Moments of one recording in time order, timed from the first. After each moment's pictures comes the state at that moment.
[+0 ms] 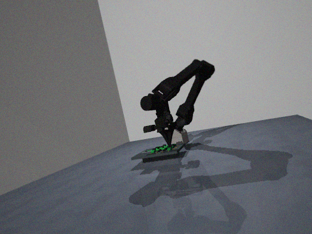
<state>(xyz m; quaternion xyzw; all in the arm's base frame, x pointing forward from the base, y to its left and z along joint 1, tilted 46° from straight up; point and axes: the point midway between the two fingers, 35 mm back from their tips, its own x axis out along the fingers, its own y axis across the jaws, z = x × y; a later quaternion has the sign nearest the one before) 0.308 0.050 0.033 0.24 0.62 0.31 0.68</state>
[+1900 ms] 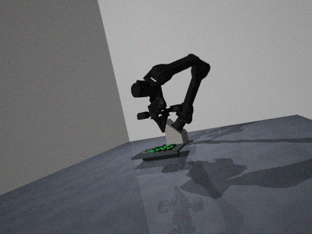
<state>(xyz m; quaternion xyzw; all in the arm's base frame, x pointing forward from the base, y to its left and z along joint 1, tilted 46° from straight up) 0.317 -0.001 0.066 0.24 0.62 0.31 0.68</state>
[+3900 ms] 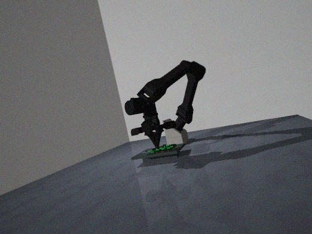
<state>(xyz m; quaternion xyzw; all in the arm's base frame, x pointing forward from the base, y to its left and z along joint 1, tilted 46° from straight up) 0.333 0.017 0.001 0.23 0.64 0.31 0.67</state>
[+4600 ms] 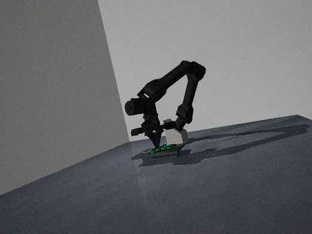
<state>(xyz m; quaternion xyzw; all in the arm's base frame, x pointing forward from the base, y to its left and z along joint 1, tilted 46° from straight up) 0.334 0.018 0.000 0.23 0.64 0.31 0.67</state>
